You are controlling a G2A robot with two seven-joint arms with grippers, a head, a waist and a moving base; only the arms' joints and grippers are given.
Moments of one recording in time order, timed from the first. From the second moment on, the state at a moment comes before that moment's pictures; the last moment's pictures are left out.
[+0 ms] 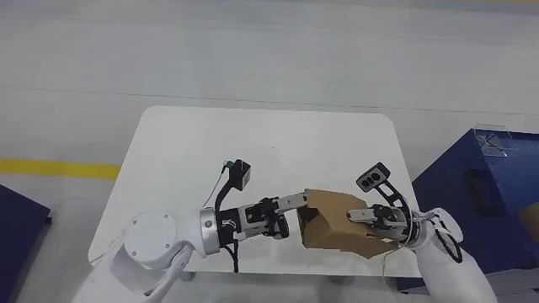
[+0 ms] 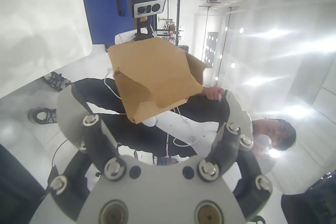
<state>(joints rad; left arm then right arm) 1.15 -1.13 -1.07 -2.04 -0.42 0.40 -0.73 -1.34 -1.04 1.44 -1.57 1.03 0.01 1.49</state>
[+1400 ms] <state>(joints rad) 1.21 -1.10 -1.18 -2.05 -0.28 0.46 -0.76 -1.26 -0.98 1.18 -1.45 1.39 0.37 1.45</state>
